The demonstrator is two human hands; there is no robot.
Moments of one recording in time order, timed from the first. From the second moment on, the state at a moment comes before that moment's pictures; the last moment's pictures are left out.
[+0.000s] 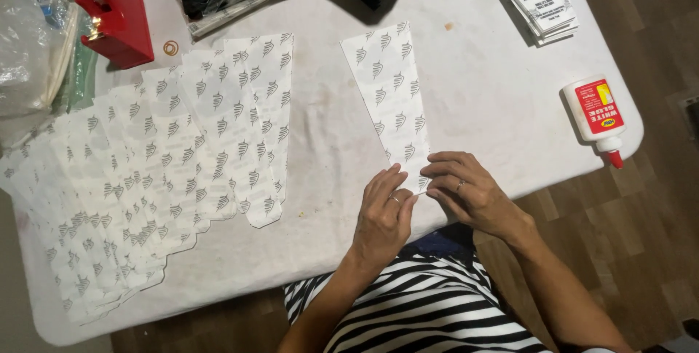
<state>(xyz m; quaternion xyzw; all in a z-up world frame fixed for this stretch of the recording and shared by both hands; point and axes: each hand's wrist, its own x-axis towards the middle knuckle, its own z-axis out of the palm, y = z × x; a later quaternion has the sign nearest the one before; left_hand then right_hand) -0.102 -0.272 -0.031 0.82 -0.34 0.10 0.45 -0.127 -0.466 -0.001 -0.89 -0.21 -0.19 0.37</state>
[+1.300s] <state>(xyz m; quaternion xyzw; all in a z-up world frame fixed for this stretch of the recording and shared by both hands) -0.098 -0.270 -0.028 0.81 -0.26 0.00 0.53 -0.127 -0.435 -0.040 -0.91 0.10 -0.18 0.35</state>
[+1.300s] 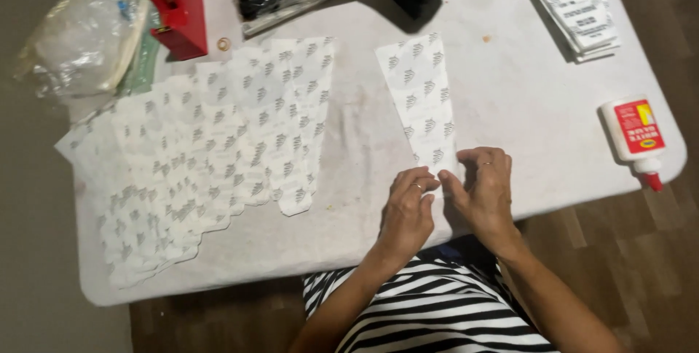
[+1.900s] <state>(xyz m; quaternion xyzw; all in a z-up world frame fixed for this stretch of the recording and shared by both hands) -0.028 -0.138 0.005 0.97 0.14 0.08 0.19 -0.120 -0.469 -0.018 -0.91 0.24 -0.12 0.32</state>
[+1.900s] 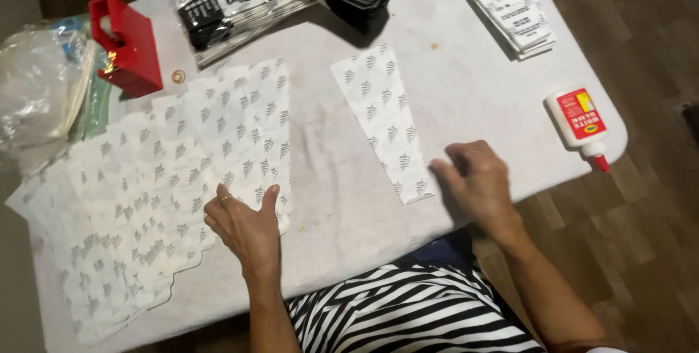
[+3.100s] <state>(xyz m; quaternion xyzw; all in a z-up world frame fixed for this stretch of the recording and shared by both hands) -0.050 -0.179 0.021 0.81 0.20 0.11 0.55 -0.102 -0.452 -0.020 -0.92 0.18 -0.07 0.35</state>
